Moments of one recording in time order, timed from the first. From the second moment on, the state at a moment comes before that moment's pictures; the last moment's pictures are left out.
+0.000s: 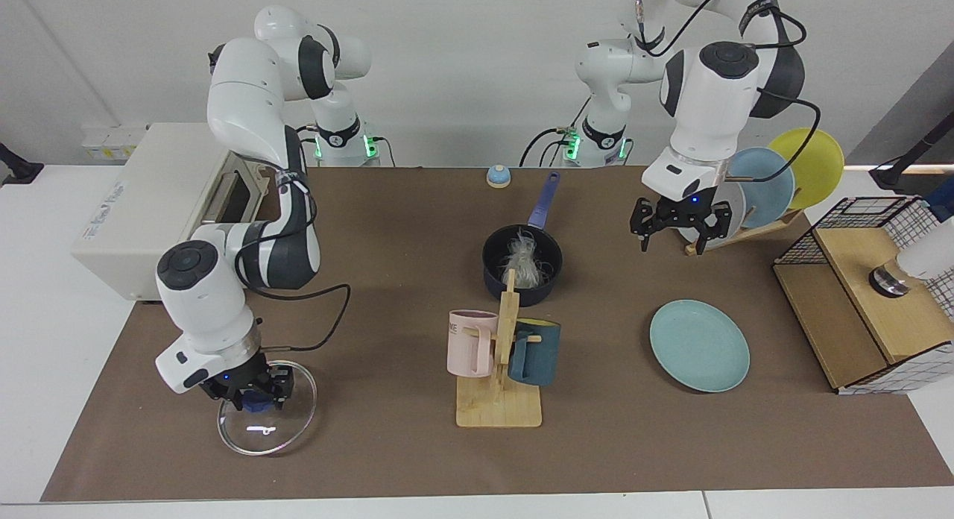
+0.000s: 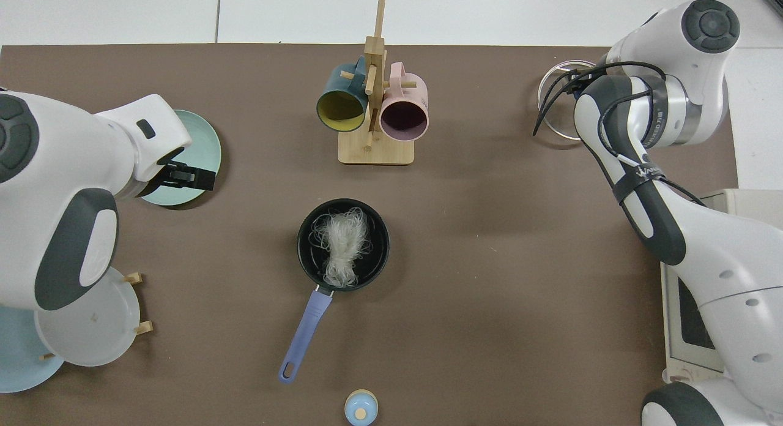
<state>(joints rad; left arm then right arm) 0.02 0.04 -0.21 -1.82 0.14 2.00 -0.02 -0.01 0.81 0.01 -1.08 -0.07 2.10 0.03</state>
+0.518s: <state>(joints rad) 0.09 -0.02 -0.21 -1.77 0.13 1.80 -0.02 0.23 0.44 0.02 -1.34 -0.07 1.94 0.36</state>
